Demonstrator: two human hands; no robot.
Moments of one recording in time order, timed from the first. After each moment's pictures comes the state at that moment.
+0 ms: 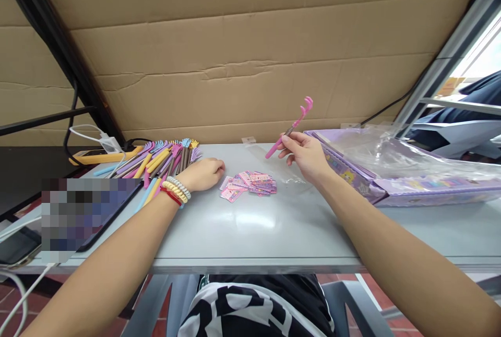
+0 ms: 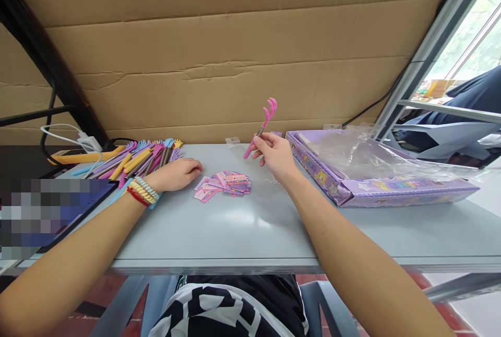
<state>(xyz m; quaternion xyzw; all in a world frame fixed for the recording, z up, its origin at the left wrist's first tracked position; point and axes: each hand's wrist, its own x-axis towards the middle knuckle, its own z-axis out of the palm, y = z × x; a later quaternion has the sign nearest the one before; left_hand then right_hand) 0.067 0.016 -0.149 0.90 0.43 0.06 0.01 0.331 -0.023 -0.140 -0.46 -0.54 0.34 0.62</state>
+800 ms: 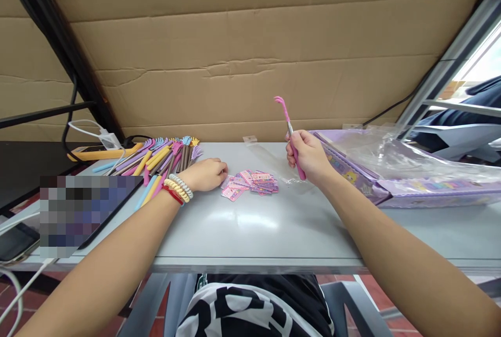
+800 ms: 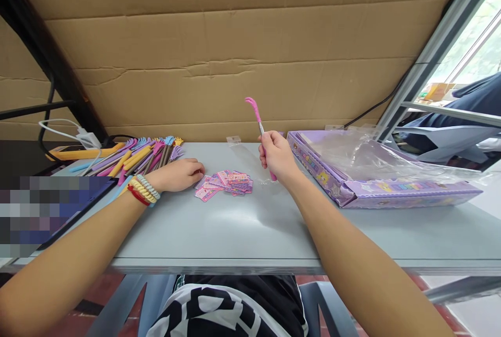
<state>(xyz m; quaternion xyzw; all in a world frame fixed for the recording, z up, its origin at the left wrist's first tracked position) 0.071 0.011 -0.147 0.90 0.43 0.02 0.03 0.329 -0.024 -0.139 -0.47 -0.55 0.33 0.60</state>
